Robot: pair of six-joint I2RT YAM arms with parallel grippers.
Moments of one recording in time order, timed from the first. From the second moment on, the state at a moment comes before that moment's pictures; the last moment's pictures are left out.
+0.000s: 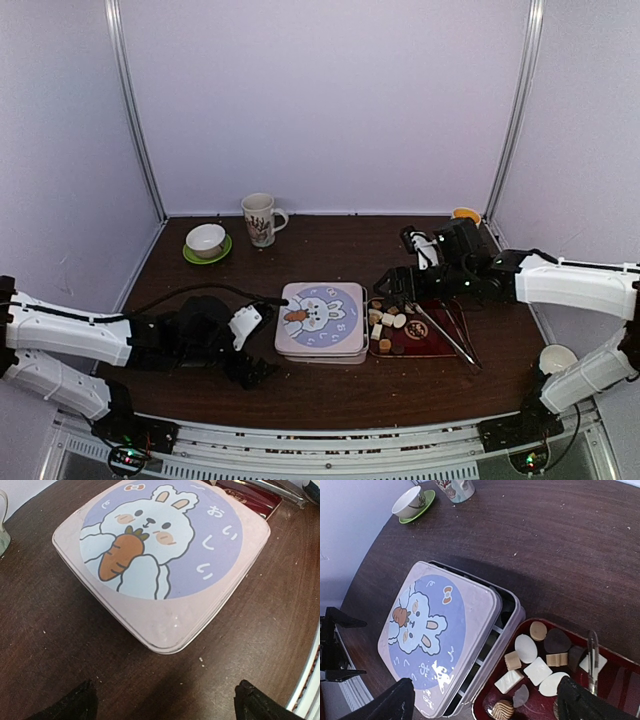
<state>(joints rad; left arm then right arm) -1.06 1.19 0.50 -0.04 -0.12 -0.12 0.67 1.32 0.85 -0.19 -0.15 0.41</state>
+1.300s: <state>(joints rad) -1.06 1.51 0.50 0.30 -0.13 -0.05 0.71 1.66 1.00 -0.10 -0.27 0.54</state>
